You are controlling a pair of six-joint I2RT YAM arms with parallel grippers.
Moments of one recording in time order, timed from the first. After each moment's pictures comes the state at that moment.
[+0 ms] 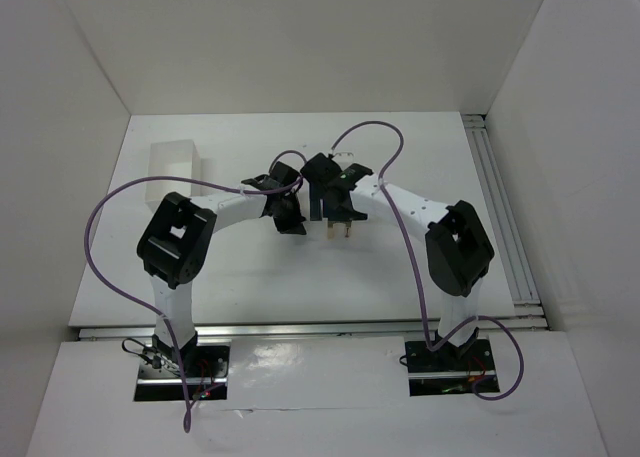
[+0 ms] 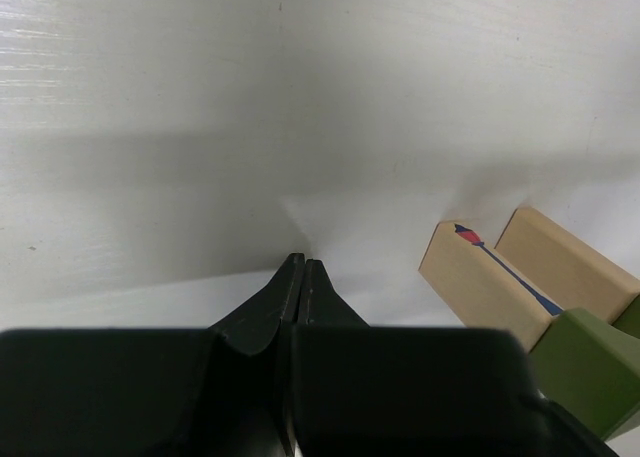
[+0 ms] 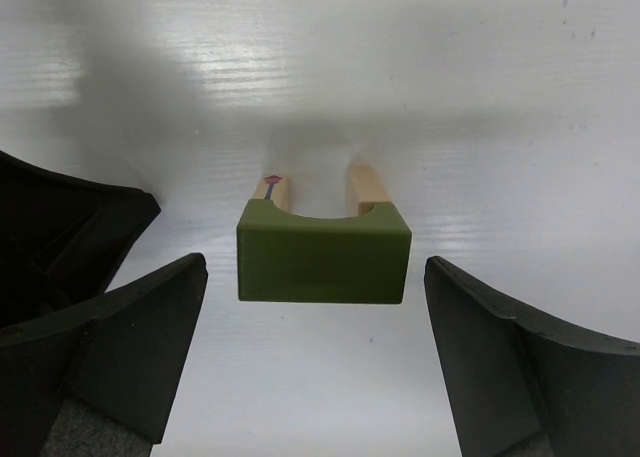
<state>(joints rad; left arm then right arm) -0.50 1.95 1.27 -0.41 0.13 -0.82 0.74 1.87 1.50 -0.80 0.41 0.69</state>
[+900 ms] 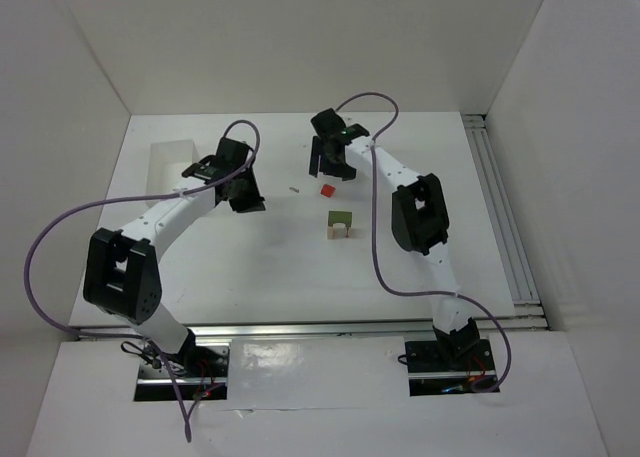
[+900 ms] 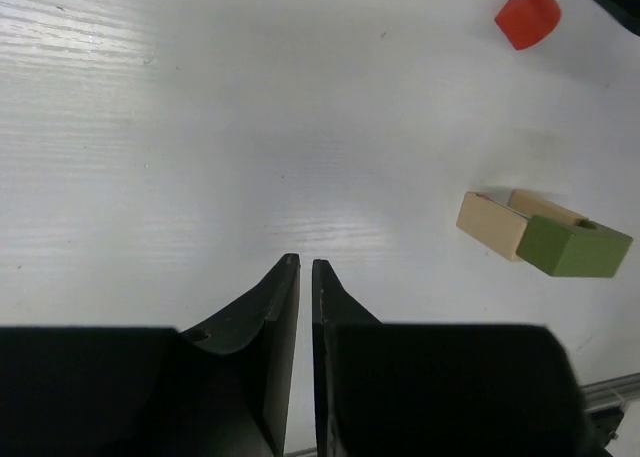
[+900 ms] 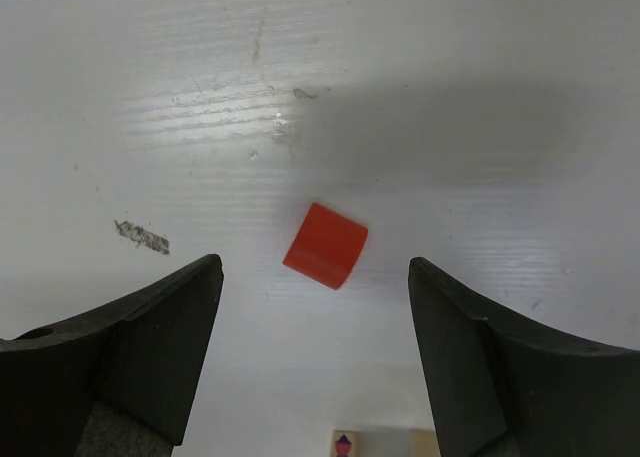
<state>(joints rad) -0.32 1.61 1.25 -0.62 0.05 -0.62 0.52 2.34 2.12 -0.82 0.23 0.57</state>
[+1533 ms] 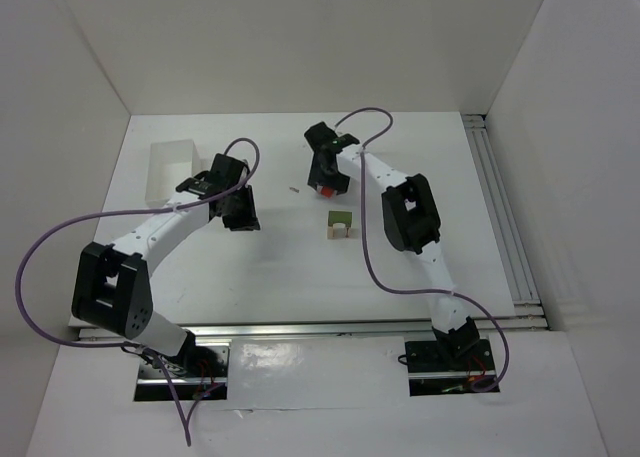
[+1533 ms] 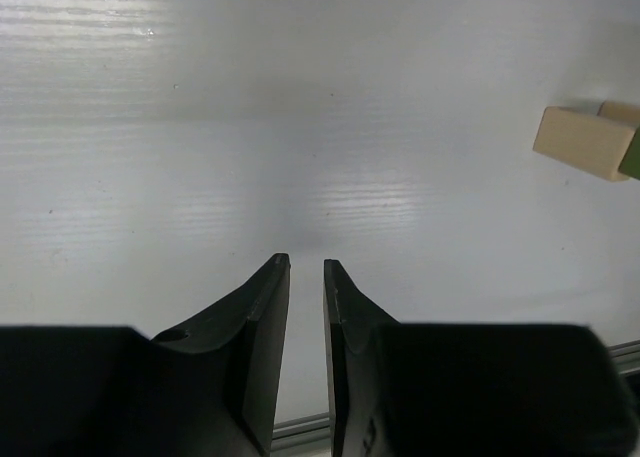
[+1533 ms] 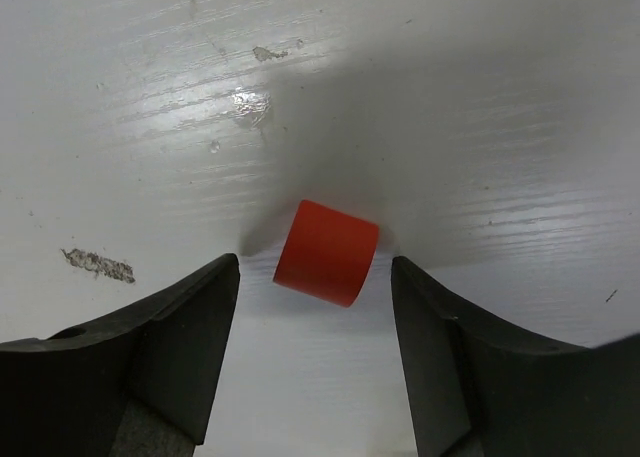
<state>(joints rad) -0.31 1.50 1.10 -0.65 0.09 -0.50 0.54 2.44 2.13 -0.83 0.25 0.73</state>
